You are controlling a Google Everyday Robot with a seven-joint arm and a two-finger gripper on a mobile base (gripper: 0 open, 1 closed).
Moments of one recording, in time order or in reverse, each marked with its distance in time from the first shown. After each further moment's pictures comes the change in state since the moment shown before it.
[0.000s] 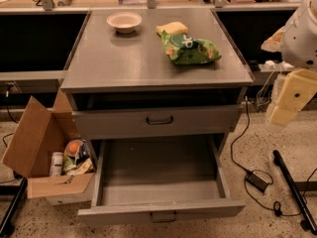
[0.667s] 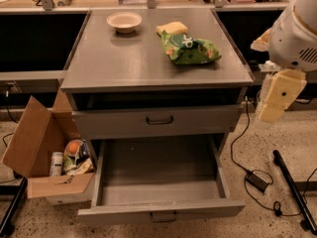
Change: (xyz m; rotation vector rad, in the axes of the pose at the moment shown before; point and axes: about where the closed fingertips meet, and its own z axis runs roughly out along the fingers) arm -0.009 -0.009 0.014 0.007 -0.008 -0.034
